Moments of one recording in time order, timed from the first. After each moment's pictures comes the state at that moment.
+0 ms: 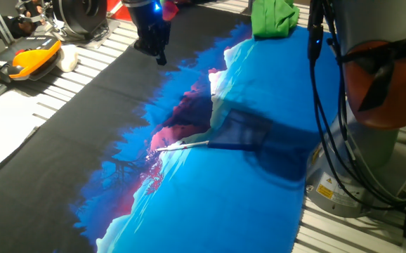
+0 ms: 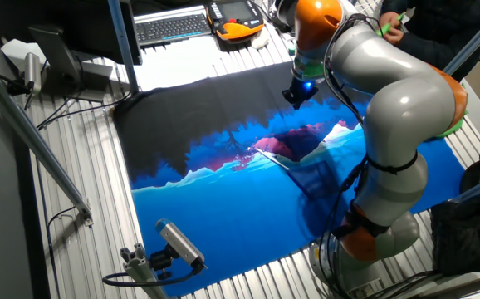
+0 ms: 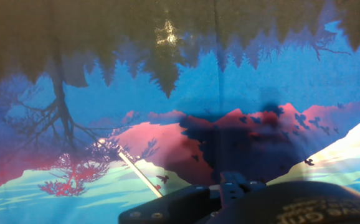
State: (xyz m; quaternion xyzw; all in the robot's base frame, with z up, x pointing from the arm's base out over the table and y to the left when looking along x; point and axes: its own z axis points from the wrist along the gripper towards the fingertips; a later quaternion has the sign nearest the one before) arm 0.515 0.001 0.236 -0.02 -1.00 0.01 0.07
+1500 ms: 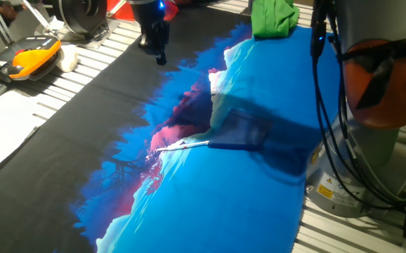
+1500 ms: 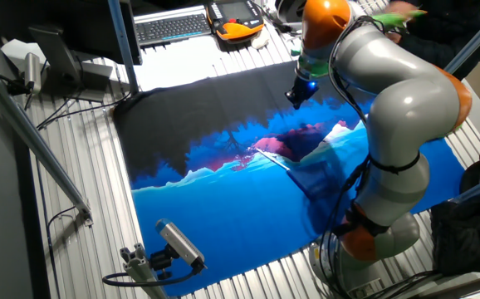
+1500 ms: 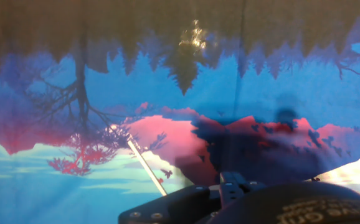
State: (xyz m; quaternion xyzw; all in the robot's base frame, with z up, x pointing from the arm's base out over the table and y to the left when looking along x) arm 0.515 0.001 0.236 0.05 -1.00 -0.03 0.06
